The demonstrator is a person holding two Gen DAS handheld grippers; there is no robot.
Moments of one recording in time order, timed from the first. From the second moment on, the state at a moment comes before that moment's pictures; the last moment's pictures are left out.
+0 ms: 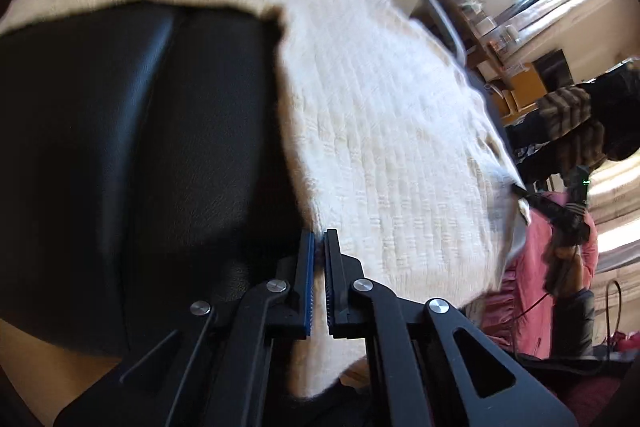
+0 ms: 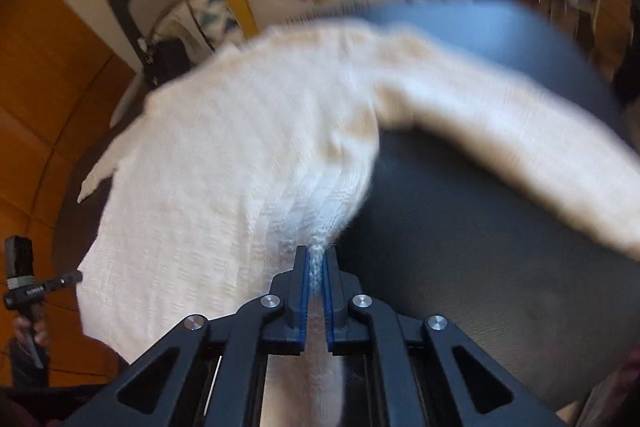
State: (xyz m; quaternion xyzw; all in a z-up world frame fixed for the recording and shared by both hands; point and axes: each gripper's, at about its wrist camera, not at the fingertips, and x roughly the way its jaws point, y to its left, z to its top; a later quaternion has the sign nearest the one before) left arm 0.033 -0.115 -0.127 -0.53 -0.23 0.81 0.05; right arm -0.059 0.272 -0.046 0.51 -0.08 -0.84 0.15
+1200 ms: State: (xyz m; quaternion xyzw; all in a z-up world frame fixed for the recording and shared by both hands) left arm -0.002 -0.123 -0.142 -0.58 -0.16 0.80 -0.01; right arm -0.139 0.261 -0.099 0.52 0.03 -0.85 0.06
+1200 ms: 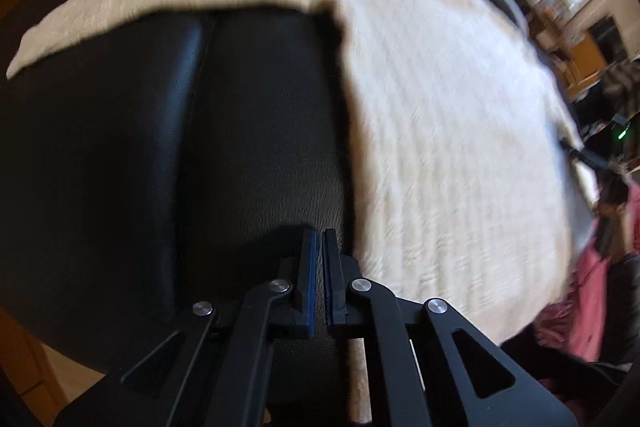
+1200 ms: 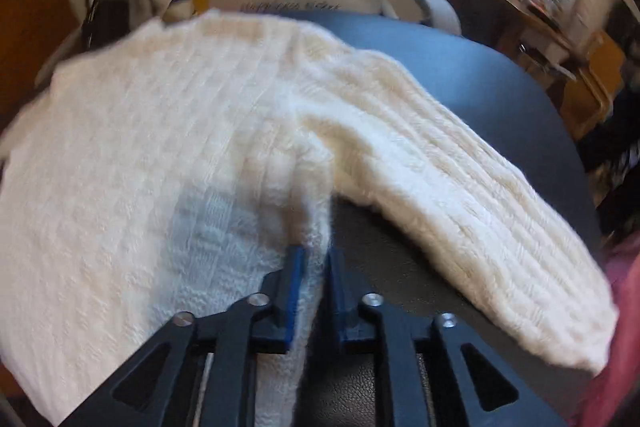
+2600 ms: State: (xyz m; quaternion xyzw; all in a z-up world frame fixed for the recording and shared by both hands) left arm -0.348 0.015 -0.152 -0.52 0.06 0.81 0.25; right arm -0.432 0.133 -0.122 0.58 0.06 -0.71 0.39
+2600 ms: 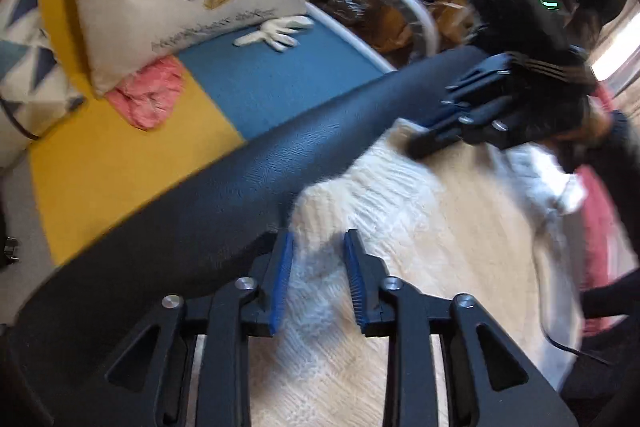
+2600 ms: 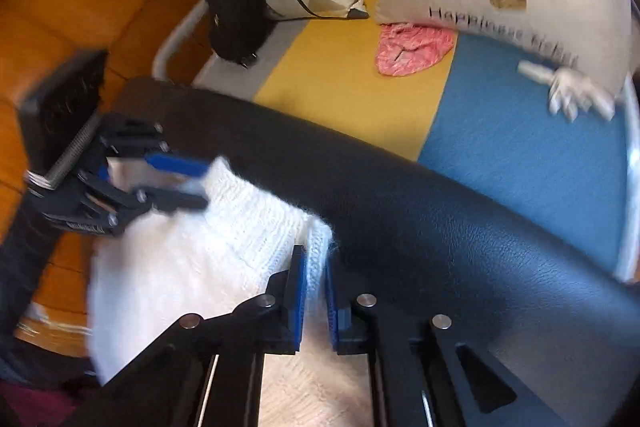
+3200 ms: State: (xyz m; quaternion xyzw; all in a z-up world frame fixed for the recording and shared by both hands) left arm -0.318 -0.012 -0.125 -0.45 -0.05 0.88 0.15; right arm -0.376 0.139 -0.065 0.44 0.10 -0.85 0.28
